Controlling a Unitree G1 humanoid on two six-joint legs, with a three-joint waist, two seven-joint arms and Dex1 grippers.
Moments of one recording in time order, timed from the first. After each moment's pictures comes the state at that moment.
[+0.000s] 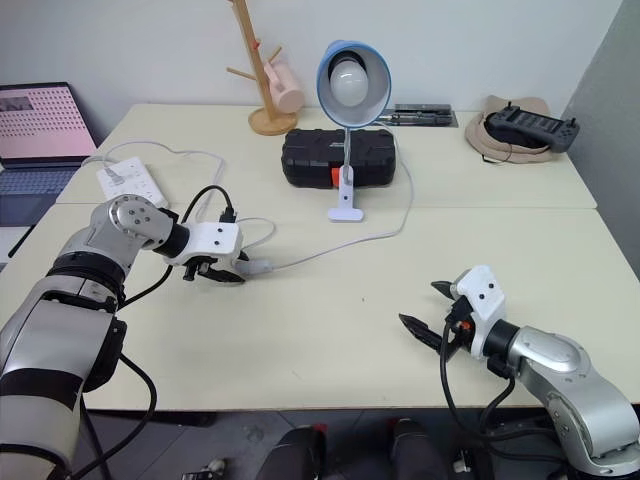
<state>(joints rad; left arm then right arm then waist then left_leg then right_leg) -1.13 0.72 -0.37 1.28 0.35 -0.52 -1.32 0.02 -0.60 -0.10 -0.66 0.49 0.75 0.58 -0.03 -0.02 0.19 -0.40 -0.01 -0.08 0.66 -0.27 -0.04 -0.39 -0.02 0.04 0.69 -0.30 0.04</state>
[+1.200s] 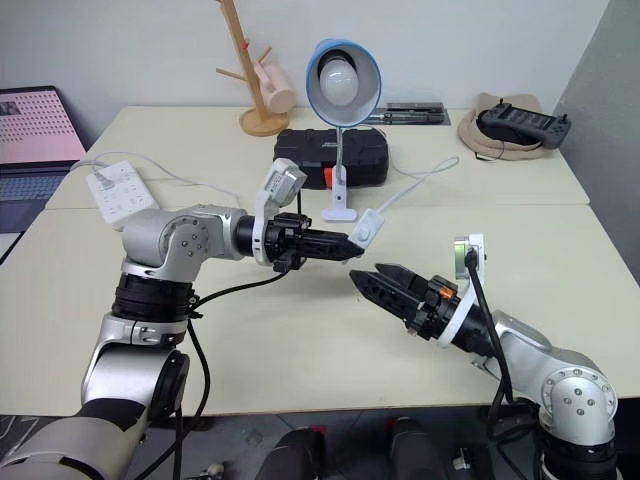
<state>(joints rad) -0.88 0.42 -0.05 0.12 -0.62 1.19 -1.30 -0.17 -0.42 -0.17 -0.60 1.62 0.91 0.05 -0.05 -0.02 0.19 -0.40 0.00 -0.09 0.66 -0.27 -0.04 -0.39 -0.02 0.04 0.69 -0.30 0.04</state>
